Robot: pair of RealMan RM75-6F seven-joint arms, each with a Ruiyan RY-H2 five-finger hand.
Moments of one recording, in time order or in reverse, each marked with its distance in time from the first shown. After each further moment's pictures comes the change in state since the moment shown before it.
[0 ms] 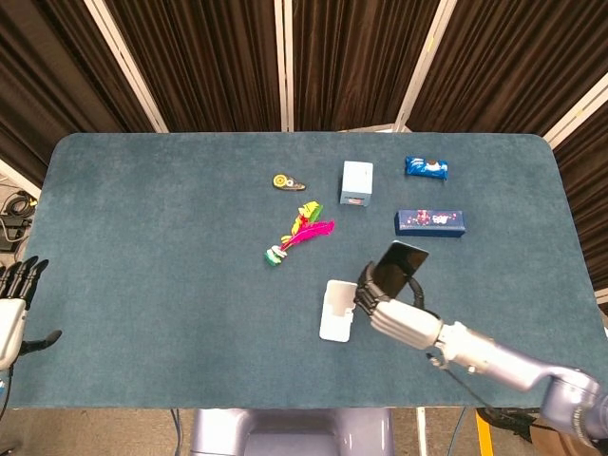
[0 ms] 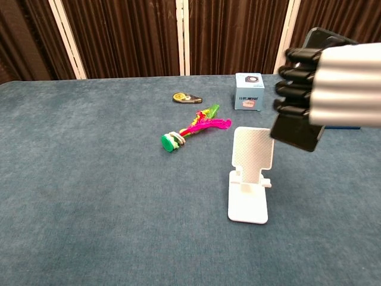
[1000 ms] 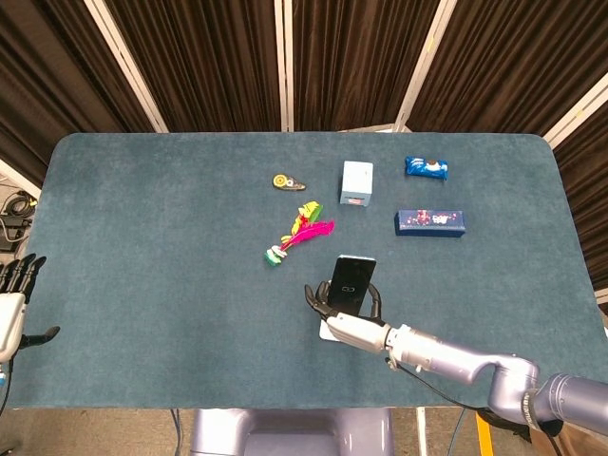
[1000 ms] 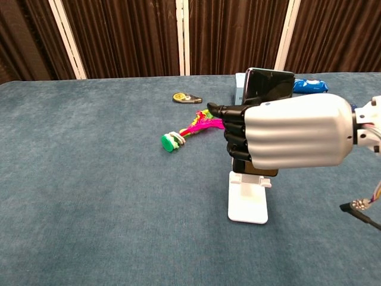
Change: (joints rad) left arm -0.026 -0.012 -0.017 0.029 -0.078 -0.048 0.009; right arm 0.099 -0.112 0.069 -0.065 0.032 -0.332 -0.180
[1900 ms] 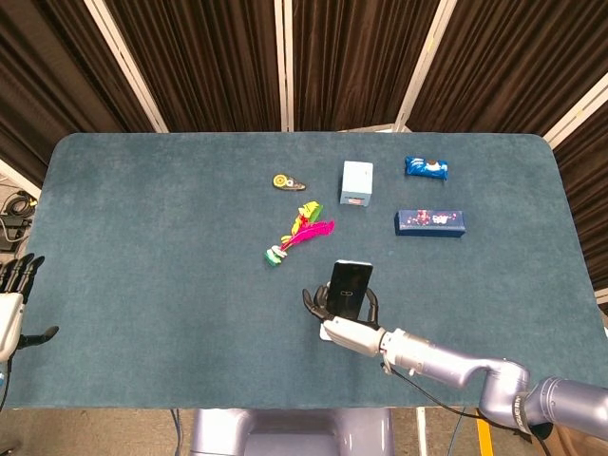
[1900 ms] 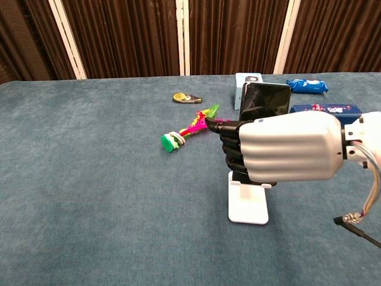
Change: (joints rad) left arm -0.001 0.004 0.003 0.004 0.008 0.006 -0.016; right arm -0.016 -0.043 0.009 -0.003 0.039 -0.059 -0.069
